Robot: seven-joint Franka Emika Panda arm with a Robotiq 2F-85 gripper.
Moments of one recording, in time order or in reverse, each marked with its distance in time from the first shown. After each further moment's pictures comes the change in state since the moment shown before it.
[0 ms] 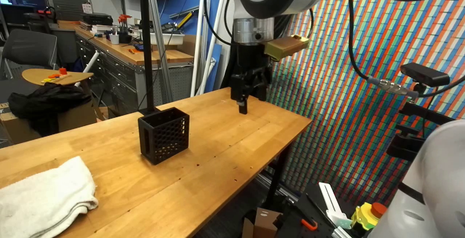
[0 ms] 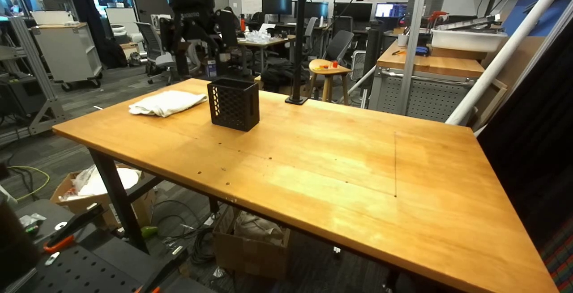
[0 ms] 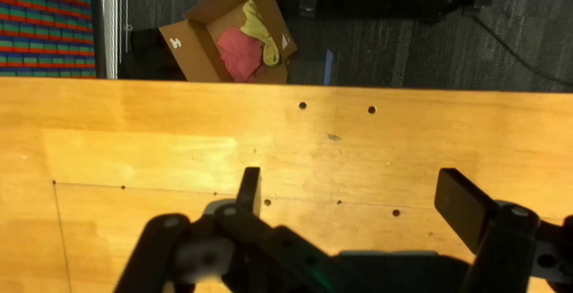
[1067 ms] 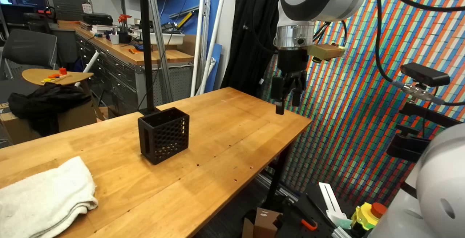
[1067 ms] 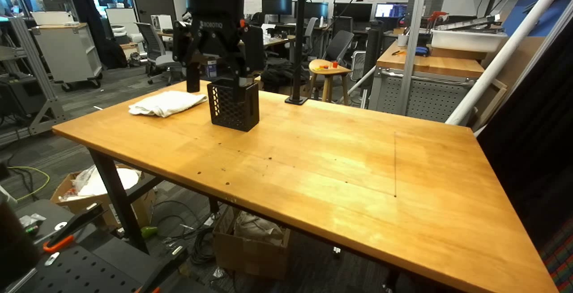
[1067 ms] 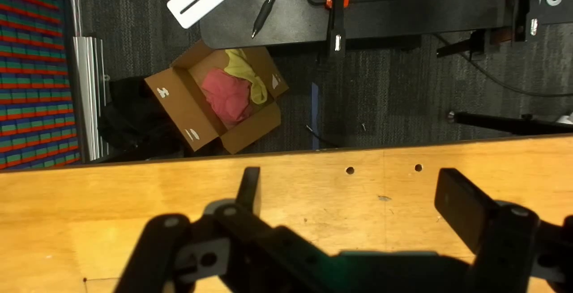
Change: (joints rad) arm -0.107 -0.090 -0.187 -0.073 -0.004 -0.068 -0.183
